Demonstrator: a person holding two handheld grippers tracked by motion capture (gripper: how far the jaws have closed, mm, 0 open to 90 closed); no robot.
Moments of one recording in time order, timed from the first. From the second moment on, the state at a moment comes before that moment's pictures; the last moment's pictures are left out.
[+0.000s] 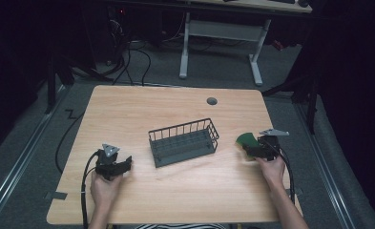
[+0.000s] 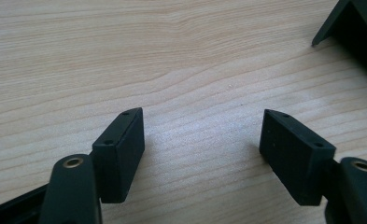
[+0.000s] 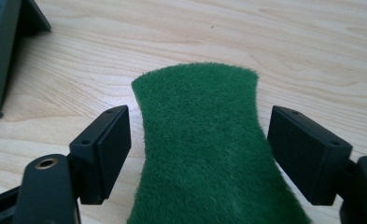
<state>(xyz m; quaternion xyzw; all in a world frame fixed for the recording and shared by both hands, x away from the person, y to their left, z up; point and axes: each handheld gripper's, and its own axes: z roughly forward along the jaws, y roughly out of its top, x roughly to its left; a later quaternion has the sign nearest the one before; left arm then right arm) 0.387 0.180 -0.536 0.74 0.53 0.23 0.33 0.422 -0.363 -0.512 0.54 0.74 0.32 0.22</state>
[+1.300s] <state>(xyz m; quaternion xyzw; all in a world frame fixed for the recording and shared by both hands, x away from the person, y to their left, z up) 0.386 0.180 -0.536 0.74 0.53 0.23 0.33 0.446 -0.355 -0.500 0.53 0.81 0.20 0.16</state>
